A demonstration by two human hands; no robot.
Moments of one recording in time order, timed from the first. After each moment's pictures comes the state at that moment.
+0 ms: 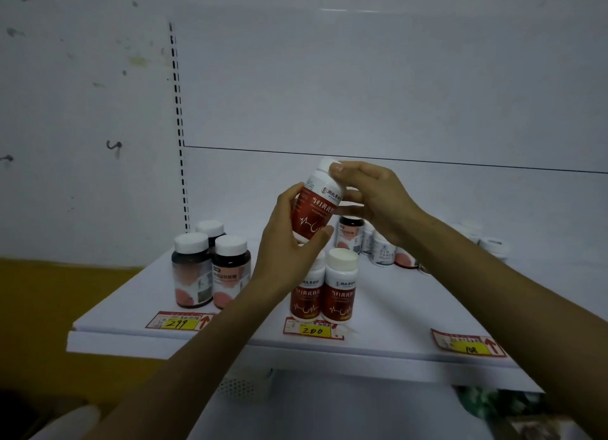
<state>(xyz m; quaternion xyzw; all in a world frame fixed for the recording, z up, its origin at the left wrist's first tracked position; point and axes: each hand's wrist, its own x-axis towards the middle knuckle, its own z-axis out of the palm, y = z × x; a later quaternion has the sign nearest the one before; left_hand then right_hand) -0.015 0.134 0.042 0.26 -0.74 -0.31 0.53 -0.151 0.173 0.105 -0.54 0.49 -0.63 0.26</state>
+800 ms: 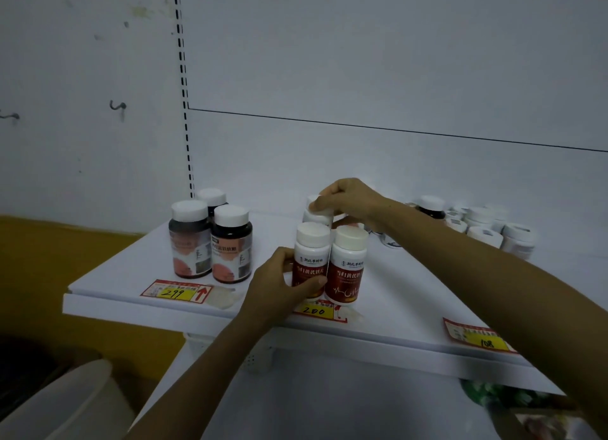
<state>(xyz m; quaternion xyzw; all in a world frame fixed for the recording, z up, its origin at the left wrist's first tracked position) -0.008 0.107 -0.056 0.39 -0.75 -0.37 0.37 -0.178 0.094 0.057 -0.56 0.66 -0.40 0.29</state>
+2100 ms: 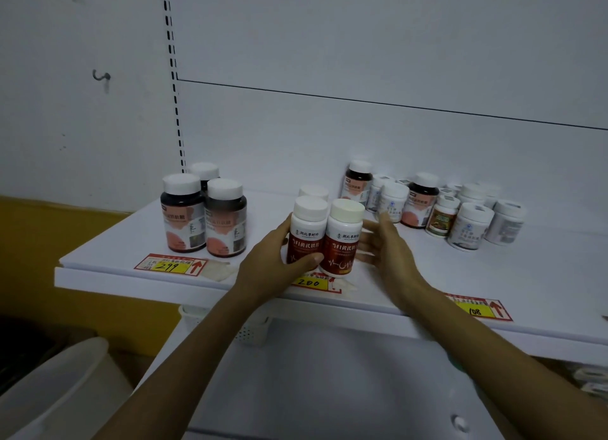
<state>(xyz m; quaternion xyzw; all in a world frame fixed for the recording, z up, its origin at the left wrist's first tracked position) -0.004 0.109 -0.060 0.31 -0.80 -0.37 0.37 -0.188 0.177 -0.050 -0.40 0.57 -0.63 0.34</state>
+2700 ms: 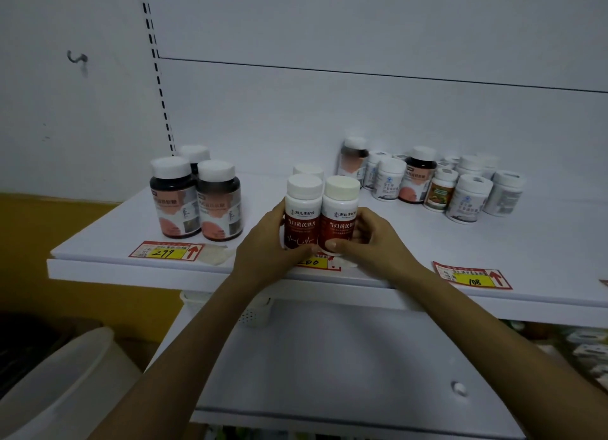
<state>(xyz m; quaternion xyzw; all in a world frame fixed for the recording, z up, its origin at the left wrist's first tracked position) -0.005 0.105 -0.068 0.31 -0.81 -0.31 0.38 -0.184 0.181 -0.067 -0.56 0.62 -0.50 0.25</state>
